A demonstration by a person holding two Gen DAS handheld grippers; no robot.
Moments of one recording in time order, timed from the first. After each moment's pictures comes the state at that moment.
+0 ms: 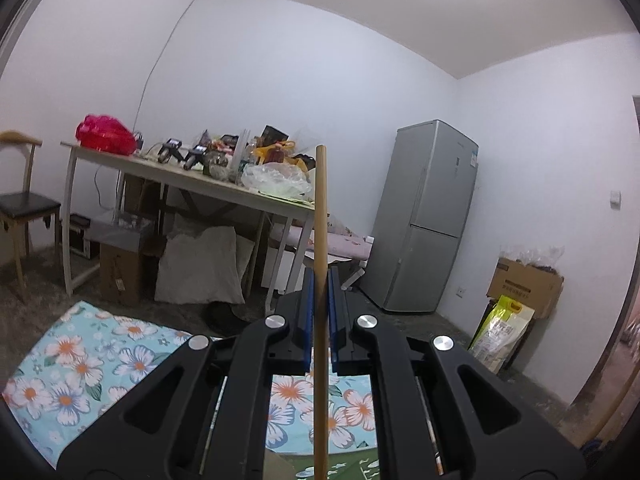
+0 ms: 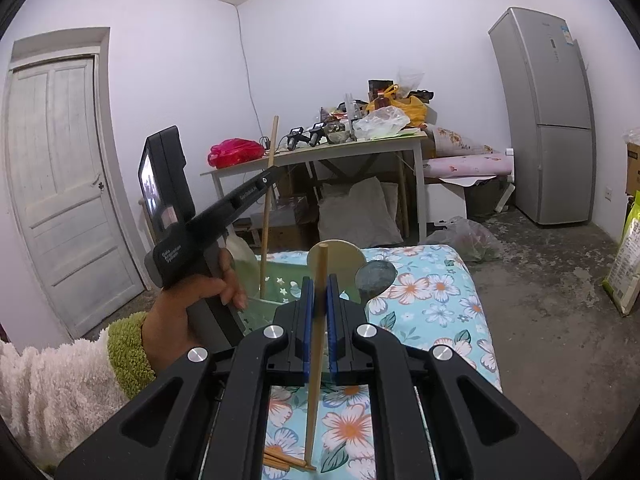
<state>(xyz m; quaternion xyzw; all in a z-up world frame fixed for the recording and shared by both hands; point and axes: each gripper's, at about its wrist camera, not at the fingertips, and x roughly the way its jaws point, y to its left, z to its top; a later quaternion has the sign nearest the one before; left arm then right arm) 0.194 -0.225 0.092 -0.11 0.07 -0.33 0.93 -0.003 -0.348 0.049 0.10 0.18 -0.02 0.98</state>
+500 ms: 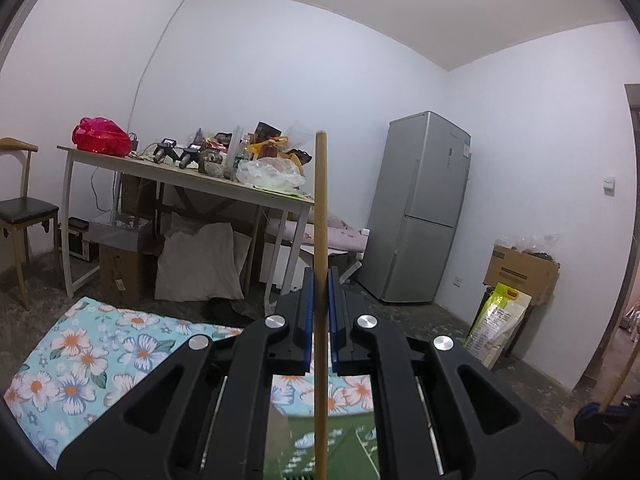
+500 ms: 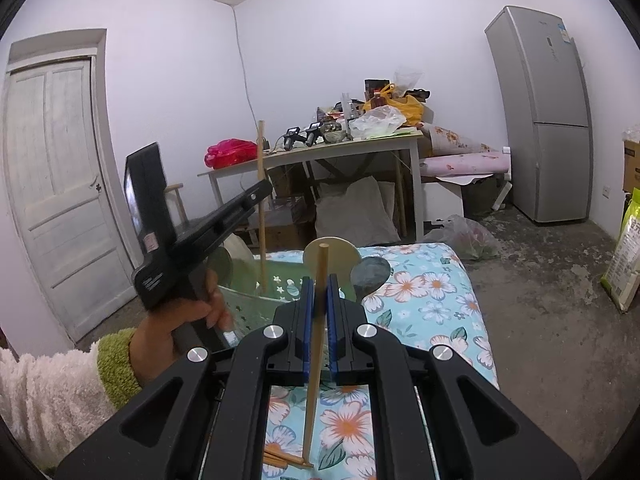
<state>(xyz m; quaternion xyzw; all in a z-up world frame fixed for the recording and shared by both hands) 0.180 -0.212 0.080 -0.09 0.08 -0.35 0.93 -0.003 -0.355 0.049 0.10 0.18 -0.02 0.98</state>
